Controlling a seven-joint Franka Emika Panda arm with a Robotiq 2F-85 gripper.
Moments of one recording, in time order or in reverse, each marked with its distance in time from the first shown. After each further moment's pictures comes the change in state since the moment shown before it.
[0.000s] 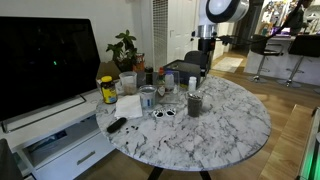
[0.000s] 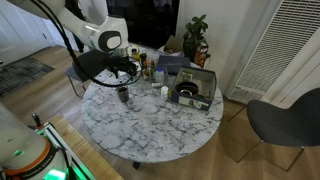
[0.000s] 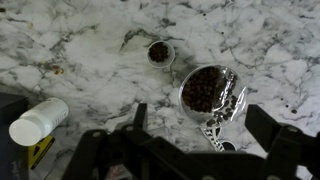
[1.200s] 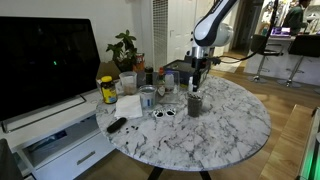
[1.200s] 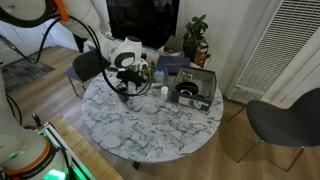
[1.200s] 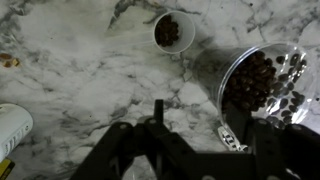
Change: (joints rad) arm -0.142 0.302 0.099 0.133 0.133 0.143 -0.166
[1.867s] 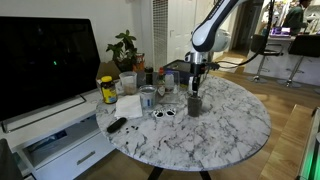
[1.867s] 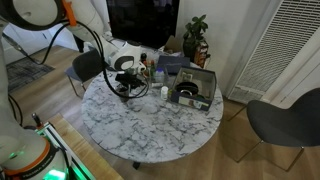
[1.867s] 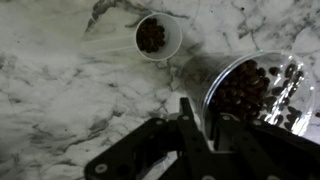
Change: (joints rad) arm -0.020 0.056 0.043 0.012 0.000 0.000 -0.001
